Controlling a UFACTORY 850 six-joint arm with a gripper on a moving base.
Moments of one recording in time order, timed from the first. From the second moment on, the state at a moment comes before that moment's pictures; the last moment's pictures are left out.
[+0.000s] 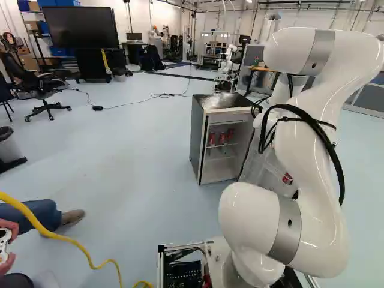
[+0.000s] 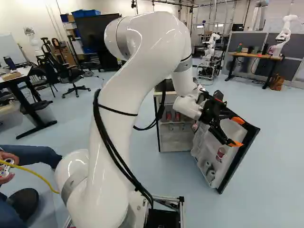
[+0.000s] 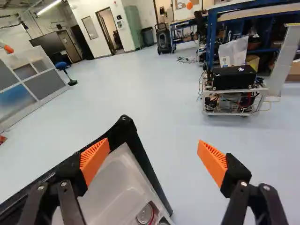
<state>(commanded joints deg) -32.4 -36.2 -56.4 81.9 69.3 -7.8</state>
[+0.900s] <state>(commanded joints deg) -25.9 -25.6 -40.0 57.3 72.4 -7.8</state>
